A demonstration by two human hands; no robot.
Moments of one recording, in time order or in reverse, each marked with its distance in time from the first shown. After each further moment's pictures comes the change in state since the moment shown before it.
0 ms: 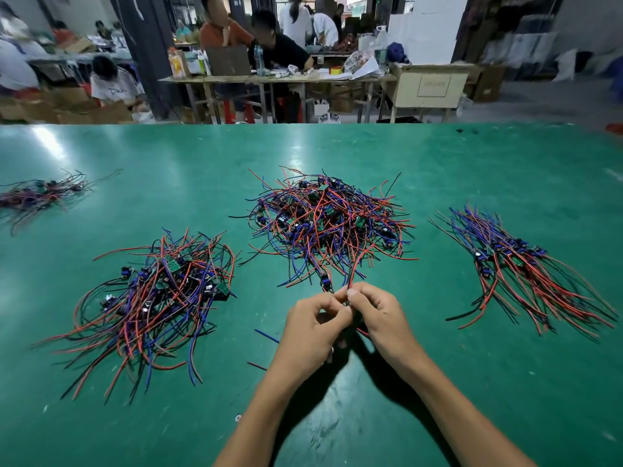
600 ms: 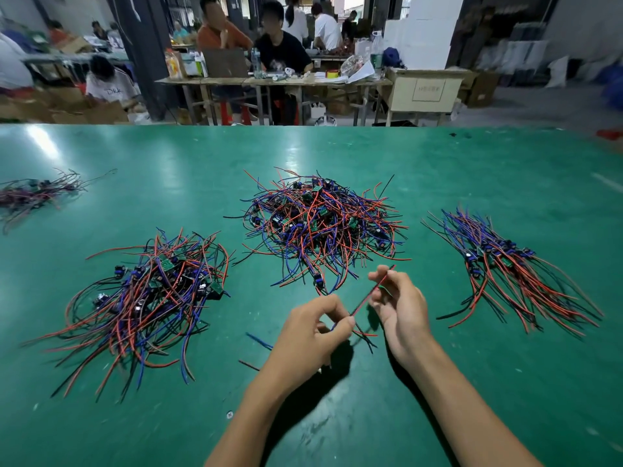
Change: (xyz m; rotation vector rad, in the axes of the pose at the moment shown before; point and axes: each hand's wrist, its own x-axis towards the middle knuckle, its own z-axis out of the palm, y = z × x) left_hand -0.007 -0.005 -0.001 0.135 -0.125 0.159; right_hand 0.016 -0.007 -0.024 0.579 0.379 0.164
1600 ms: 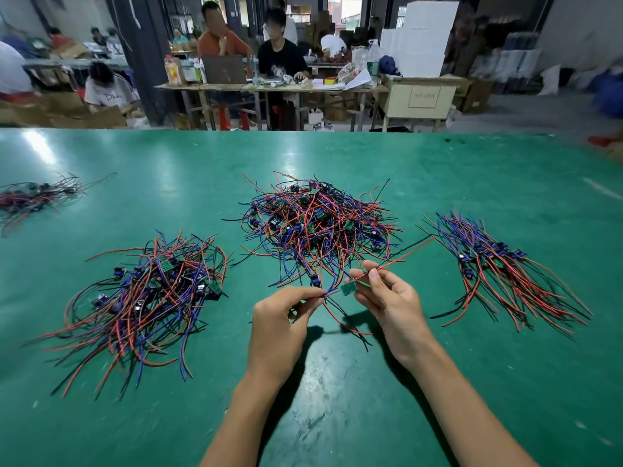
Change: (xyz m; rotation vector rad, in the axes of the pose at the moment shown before) left_hand 0.002 -0.013 -0.013 0.176 0.446 0.257; right_hand -0.013 -0.006 -0.002 -0.102 -0.205 -0.016
